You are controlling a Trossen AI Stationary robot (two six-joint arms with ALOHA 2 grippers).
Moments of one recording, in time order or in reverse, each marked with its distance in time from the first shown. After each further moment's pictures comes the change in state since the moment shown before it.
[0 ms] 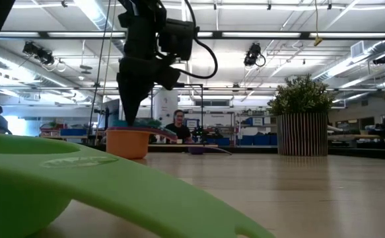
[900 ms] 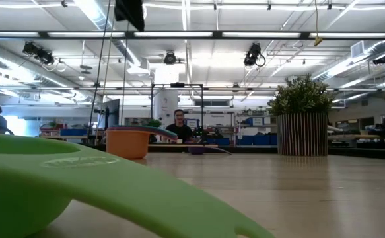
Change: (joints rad) left arm 0.010 -0.370 0.318 -0.182 -0.066 -0.011; right arm 0.143 -0.138 0.000 -0.005 -0.049 0.169
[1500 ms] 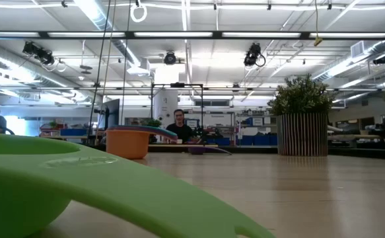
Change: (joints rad) left arm 0.001 -0.271 0.006 0.020 -0.005 -0.081; right arm 0.208 -0.126 -0.427 0.035 0.086 0.486
